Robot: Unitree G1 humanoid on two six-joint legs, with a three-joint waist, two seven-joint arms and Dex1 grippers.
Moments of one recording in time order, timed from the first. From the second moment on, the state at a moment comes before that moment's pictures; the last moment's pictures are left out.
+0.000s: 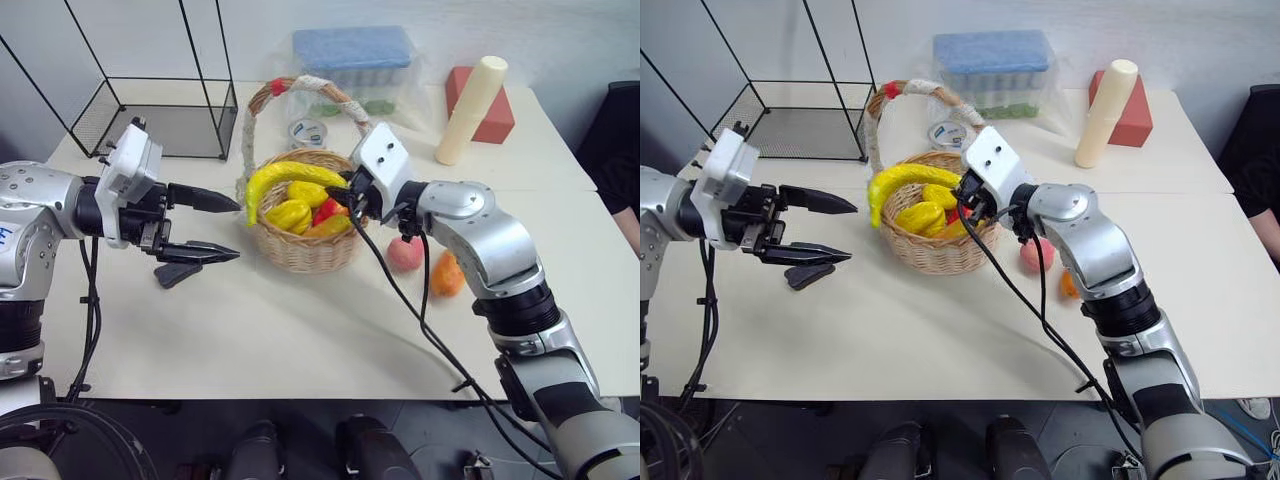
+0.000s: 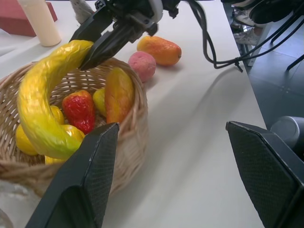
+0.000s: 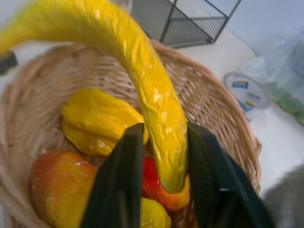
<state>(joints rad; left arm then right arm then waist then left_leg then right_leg) -0.69 0.98 0.10 -0.03 -0.58 0.56 -1.39 -0.90 -0.43 0.26 -0.07 0.15 0.70 0.60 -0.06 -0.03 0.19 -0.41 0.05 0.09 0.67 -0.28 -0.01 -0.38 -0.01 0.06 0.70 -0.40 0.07</state>
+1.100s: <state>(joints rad) -0.74 0.89 0.06 -0.04 -0.59 0.55 -1.42 -0.33 -0.79 -0.19 -0.54 0.53 1.04 0.64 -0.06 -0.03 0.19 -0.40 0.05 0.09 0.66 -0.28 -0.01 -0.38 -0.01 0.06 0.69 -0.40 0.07</state>
